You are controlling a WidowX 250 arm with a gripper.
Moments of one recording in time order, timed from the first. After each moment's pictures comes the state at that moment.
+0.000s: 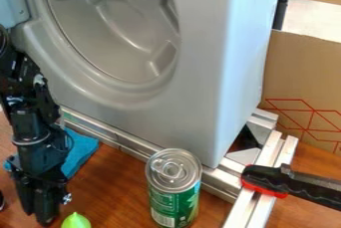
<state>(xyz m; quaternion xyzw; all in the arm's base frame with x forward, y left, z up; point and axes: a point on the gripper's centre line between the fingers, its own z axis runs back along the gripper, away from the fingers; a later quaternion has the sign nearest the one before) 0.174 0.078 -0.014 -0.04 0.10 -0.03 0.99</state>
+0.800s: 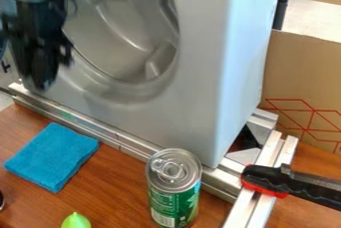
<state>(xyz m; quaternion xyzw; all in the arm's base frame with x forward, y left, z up) 0.259 0.123 0.134 0.11 -0.01 0.02 0.99</state>
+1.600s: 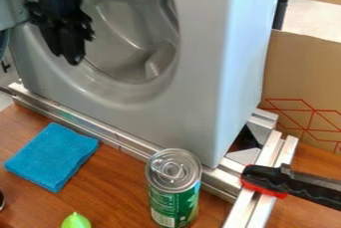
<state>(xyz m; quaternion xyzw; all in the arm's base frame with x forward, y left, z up) 0.309 0.117 0.134 0.04 -0.10 0.00 0.99</state>
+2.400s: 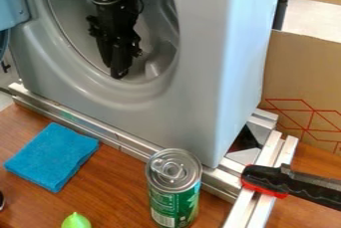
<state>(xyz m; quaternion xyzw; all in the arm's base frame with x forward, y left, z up) 0.366 0.080 0.095 0.03 -0.06 -0.11 0.99</state>
